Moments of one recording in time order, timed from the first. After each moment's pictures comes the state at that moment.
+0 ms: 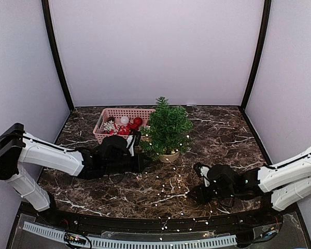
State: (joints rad) left arm -0.99 1.54 0.72 0.32 -0.04 -0.71; right arm 1.16 1.22 0.36 0.03 0.12 0.67
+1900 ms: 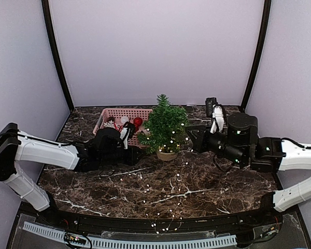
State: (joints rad) left arm -0.89 1.50 0.73 0.26 -0.04 -0.52; right arm 1.16 1.07 0.85 -0.01 0.43 0.53
